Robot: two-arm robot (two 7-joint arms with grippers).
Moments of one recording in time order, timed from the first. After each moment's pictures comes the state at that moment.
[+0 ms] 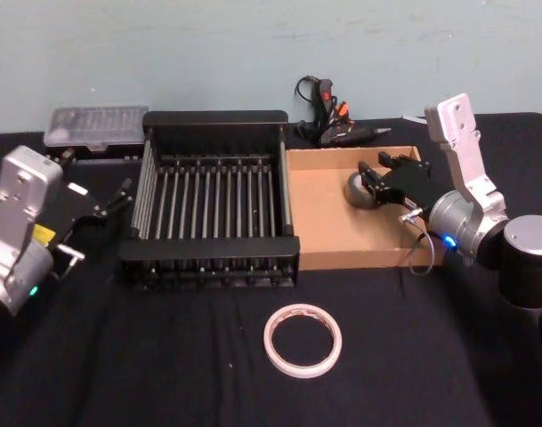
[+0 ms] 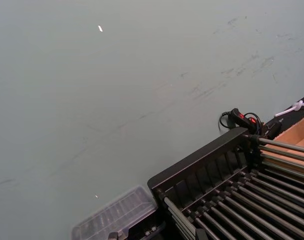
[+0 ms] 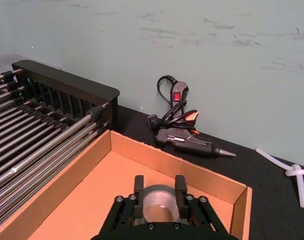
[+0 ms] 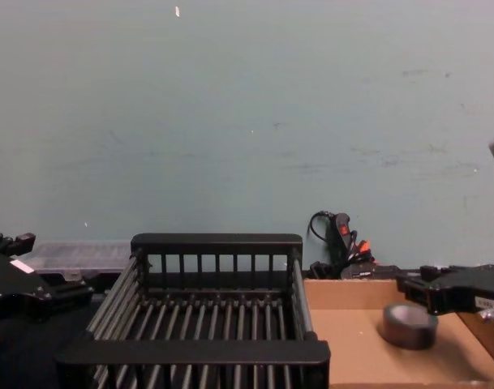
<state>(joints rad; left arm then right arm) -0.20 0.60 0.45 -1.41 -0.25 -0.12 0.03 0.39 0.27 -0.29 -1.16 0.18 0.11 0.31</state>
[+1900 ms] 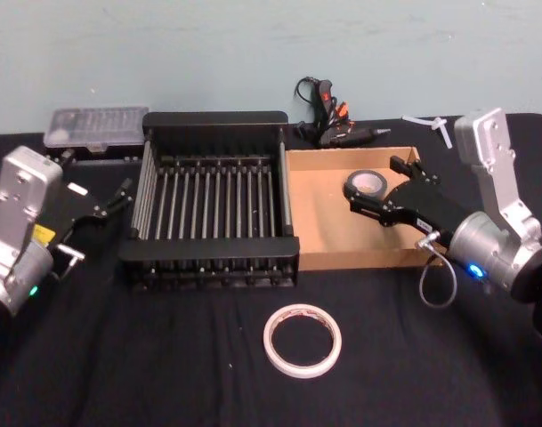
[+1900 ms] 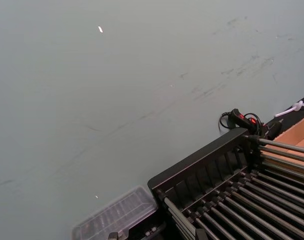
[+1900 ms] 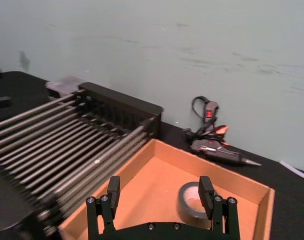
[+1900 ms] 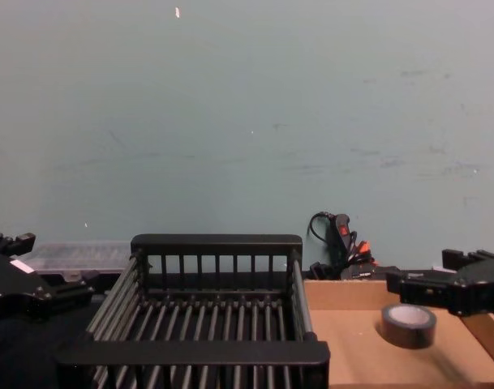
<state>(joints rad) -0.20 0.60 0.45 -1.41 -0.25 -0.12 0.03 0.19 0.36 -0.25 -1.47 0.27 0.14 0.37</state>
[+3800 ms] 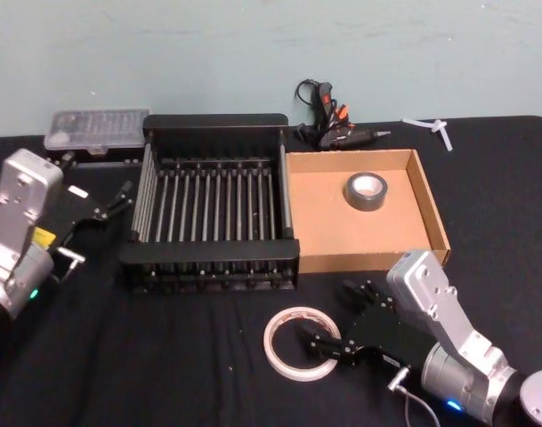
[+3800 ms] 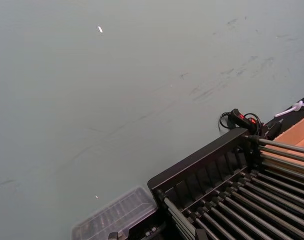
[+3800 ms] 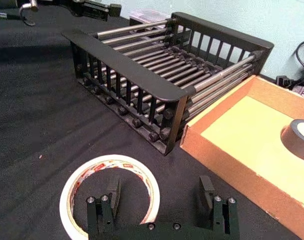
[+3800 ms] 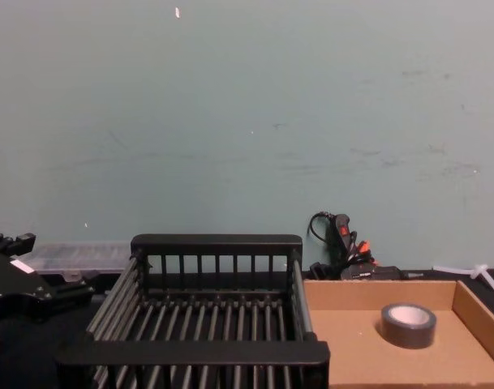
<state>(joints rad) -0.20 0.60 0.45 -1.41 -0.25 -0.12 0.03 -0.08 0.45 -0.39 -1.66 0.14 0.11 0.36</state>
